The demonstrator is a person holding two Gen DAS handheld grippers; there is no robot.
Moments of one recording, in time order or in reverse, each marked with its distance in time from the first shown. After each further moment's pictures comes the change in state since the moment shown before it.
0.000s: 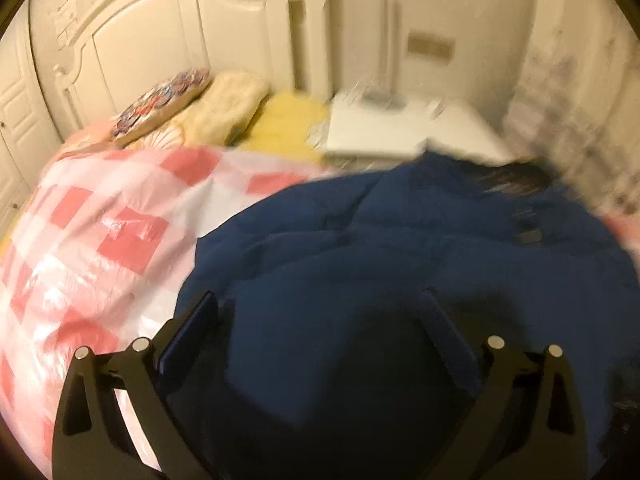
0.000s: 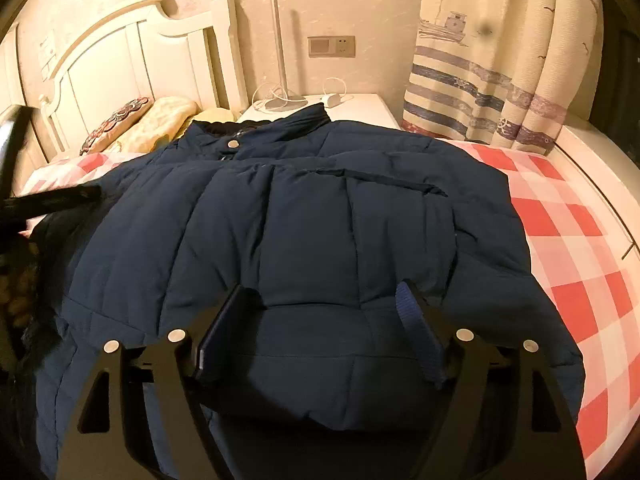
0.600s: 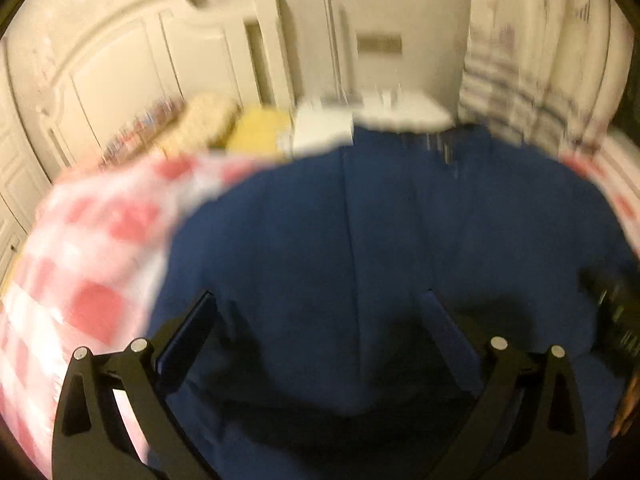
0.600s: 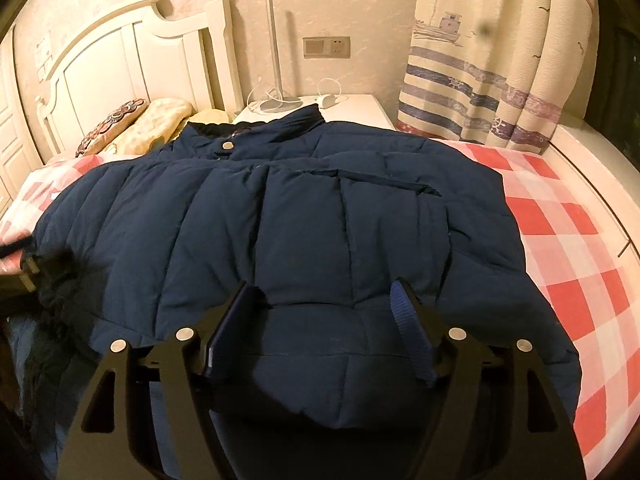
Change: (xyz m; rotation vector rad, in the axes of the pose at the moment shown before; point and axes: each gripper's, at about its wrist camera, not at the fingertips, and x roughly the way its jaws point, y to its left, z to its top) left arm -0.046 -0.033 -0.042 0.157 -0.048 0.030; right arm -0.002 -0.003 0.000 0.005 -0.002 -0.016
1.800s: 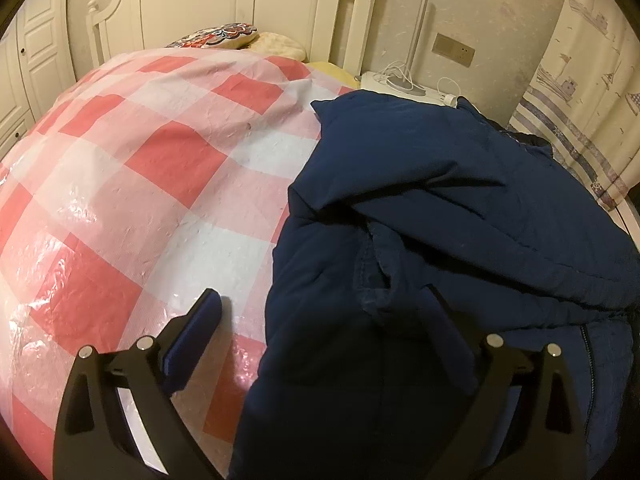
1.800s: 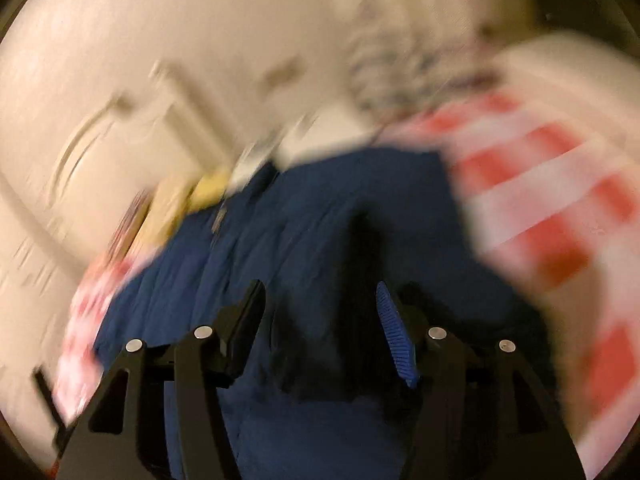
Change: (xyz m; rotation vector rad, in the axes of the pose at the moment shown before) left arm 0.009 0.112 -0.087 -0.302 0.131 -0.048; right arm -0.056 -0.074 0.001 0.428 -0.120 0.110
